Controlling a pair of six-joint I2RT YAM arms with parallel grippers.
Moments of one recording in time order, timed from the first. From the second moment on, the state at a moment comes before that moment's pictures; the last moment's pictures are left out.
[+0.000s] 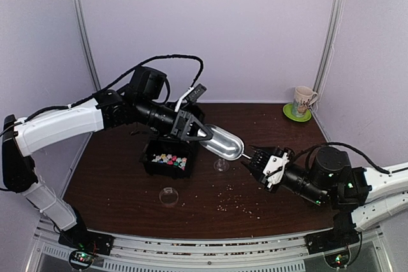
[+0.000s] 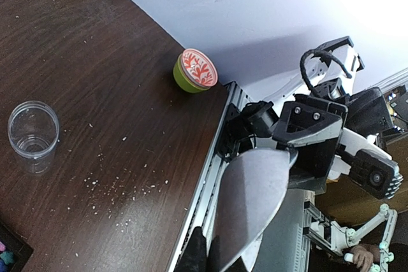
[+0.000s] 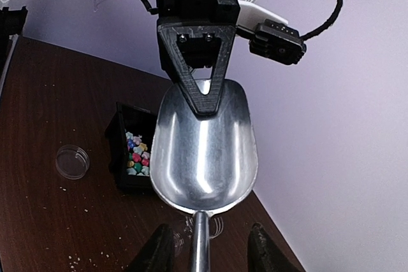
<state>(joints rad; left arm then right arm) -0.85 1.54 1.38 -0.38 0.73 -0.43 1.36 0.91 0.59 0.25 0.51 -0.62</state>
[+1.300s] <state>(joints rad) -0.85 1.54 1.36 -0.31 0.77 -0.48 1.37 0.94 0.55 0.40 0.51 -0.70</state>
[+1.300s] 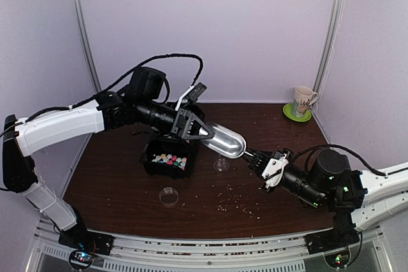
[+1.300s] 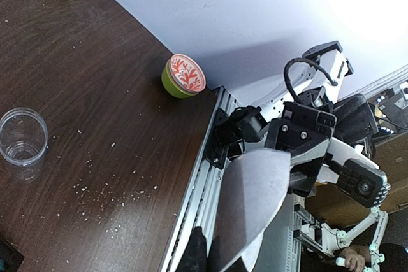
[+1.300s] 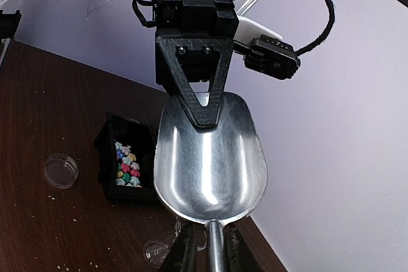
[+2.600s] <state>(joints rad) -0.65 1.46 1.36 -0.47 0.59 -0.40 1.39 0.98 0.63 0.33 0.60 -0.61</state>
